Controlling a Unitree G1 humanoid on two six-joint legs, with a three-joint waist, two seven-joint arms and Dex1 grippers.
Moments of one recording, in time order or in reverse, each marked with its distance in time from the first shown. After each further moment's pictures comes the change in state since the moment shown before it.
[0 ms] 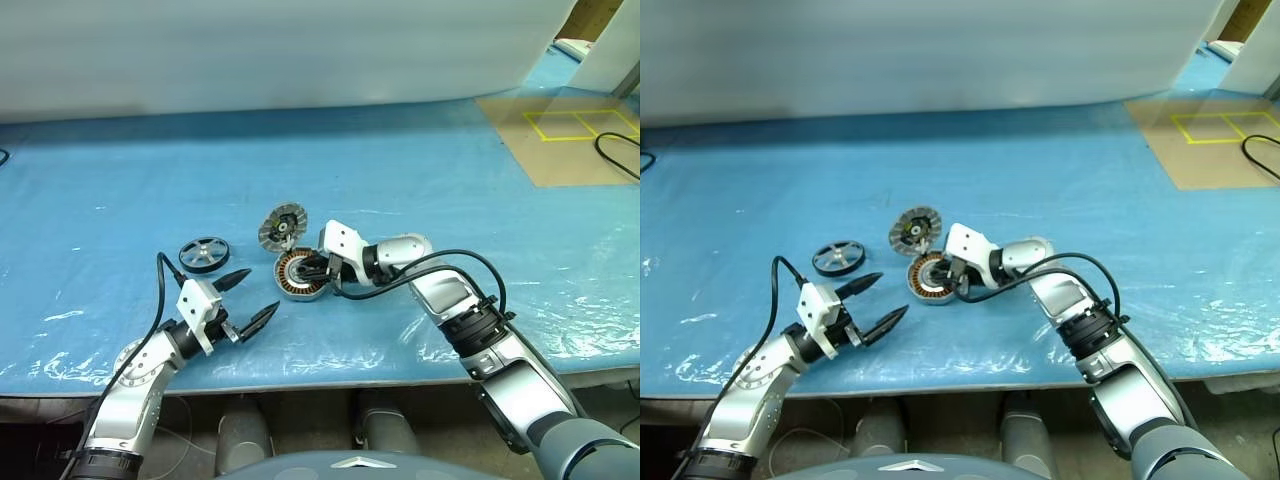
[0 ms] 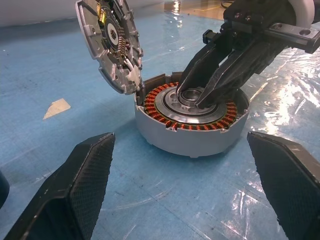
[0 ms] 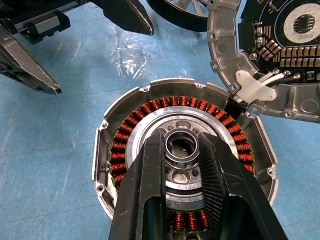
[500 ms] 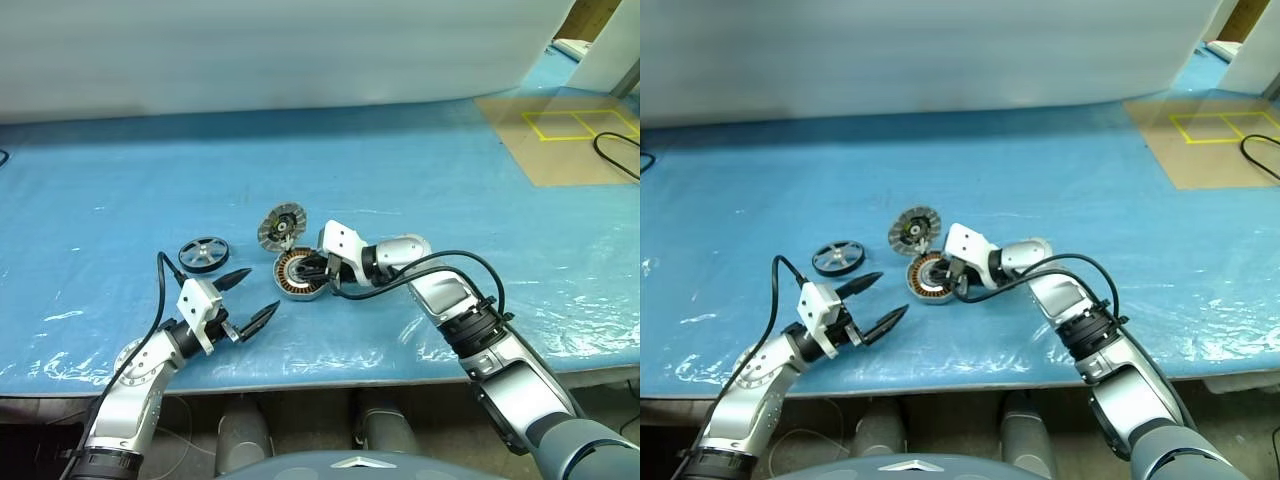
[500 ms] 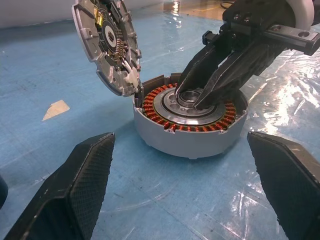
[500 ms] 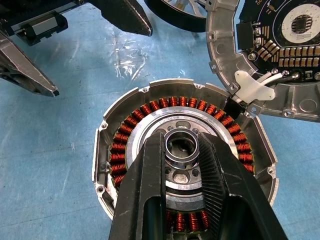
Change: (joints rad) left arm -0.003 0.000 0.000 0.001 0.001 0.001 0.000; right arm 0.003 0.007 0.001 0.003 -0.001 -0.004 -0.015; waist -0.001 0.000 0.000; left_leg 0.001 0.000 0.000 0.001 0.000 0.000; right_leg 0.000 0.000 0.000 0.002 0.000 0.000
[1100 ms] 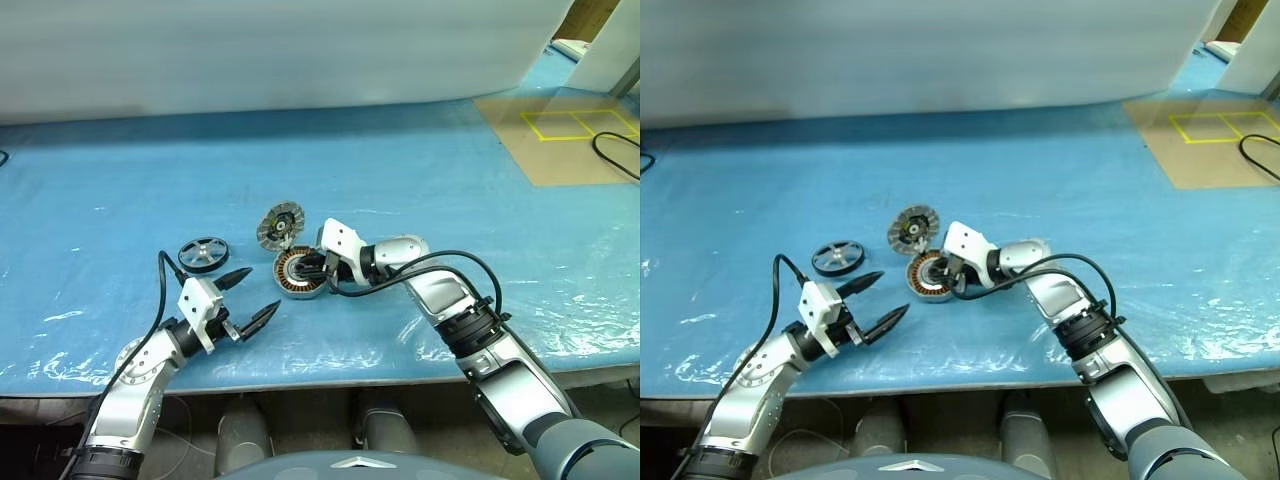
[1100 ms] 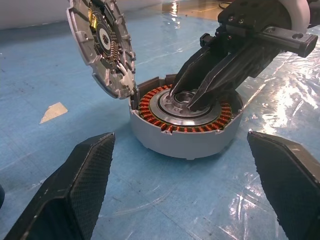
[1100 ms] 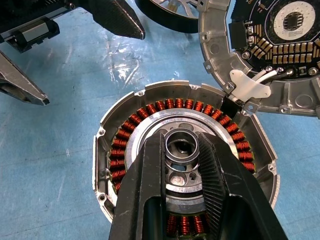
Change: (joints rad) left arm -0.005 0.000 -0.003 -0.001 0.000 0.005 -0.001; right arm 0.000 0.015 -0.010 0.003 0.003 0.031 -0.020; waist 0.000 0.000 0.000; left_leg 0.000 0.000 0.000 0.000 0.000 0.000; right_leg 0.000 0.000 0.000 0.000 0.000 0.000
